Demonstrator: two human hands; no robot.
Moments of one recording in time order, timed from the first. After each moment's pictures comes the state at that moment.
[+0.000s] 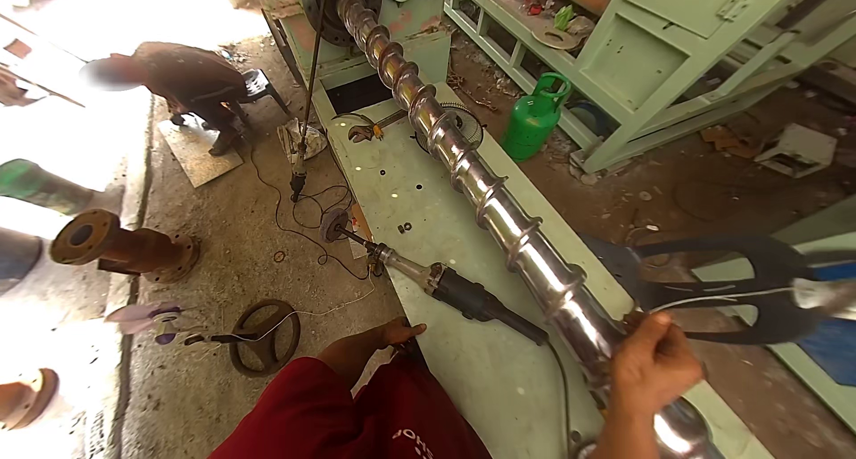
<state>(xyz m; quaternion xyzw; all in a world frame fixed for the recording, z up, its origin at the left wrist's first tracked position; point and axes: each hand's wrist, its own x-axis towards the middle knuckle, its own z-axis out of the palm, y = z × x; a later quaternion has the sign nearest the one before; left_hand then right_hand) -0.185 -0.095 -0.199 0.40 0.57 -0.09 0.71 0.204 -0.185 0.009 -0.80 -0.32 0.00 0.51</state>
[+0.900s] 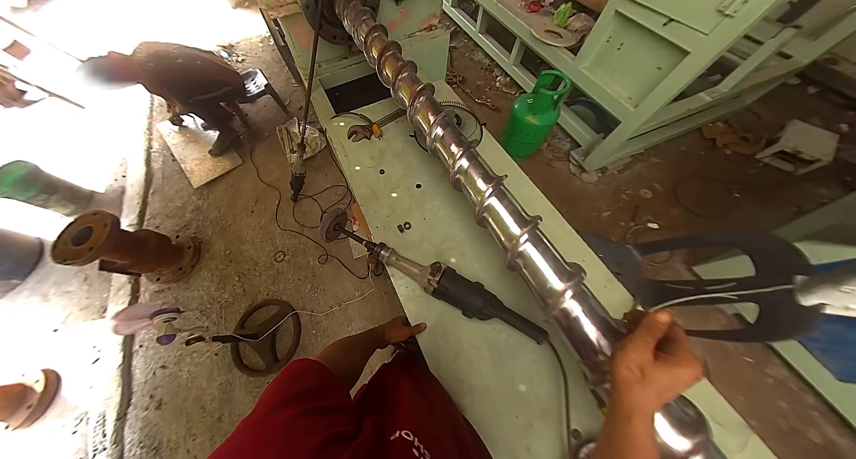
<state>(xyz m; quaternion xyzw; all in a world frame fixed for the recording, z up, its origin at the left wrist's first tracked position) -0.184 -0.095 -0.196 0.40 0.56 -0.09 0.72 0.206 -0.185 0.006 -0.79 -0.31 0.01 0.52</state>
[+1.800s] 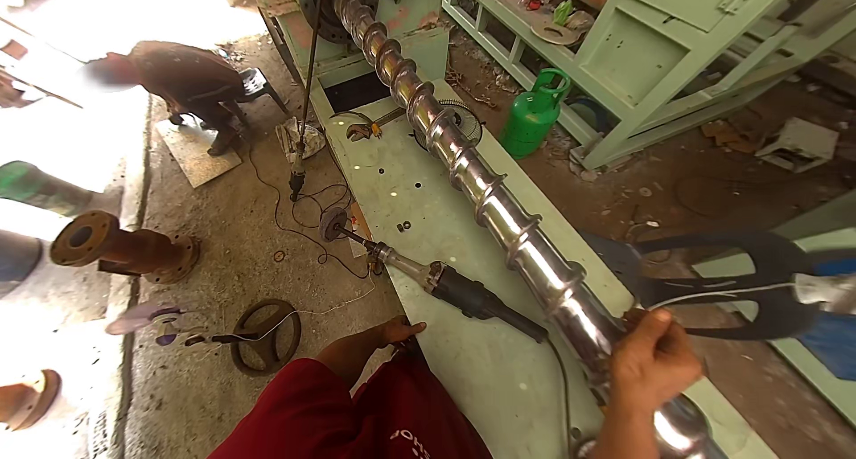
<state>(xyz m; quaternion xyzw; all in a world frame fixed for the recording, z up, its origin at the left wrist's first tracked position) -0.184 -0.095 -0.197 0.40 0.57 -0.08 0.72 0.204 -0.184 0.009 -0.80 -0.31 0.01 0.52</state>
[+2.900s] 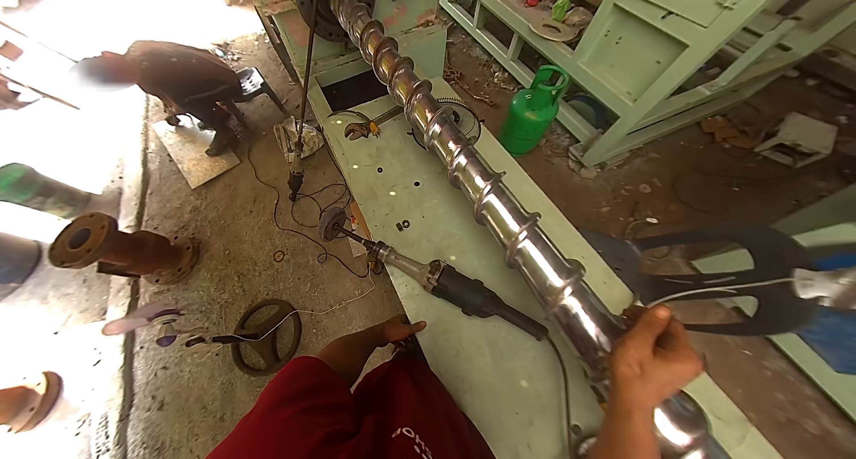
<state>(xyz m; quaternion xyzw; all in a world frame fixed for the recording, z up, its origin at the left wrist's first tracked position) -0.184 -0.095 -0.197 0.40 0.57 -0.08 0.72 0.205 -0.184 0.009 -0.80 -0.31 0.01 0.51</state>
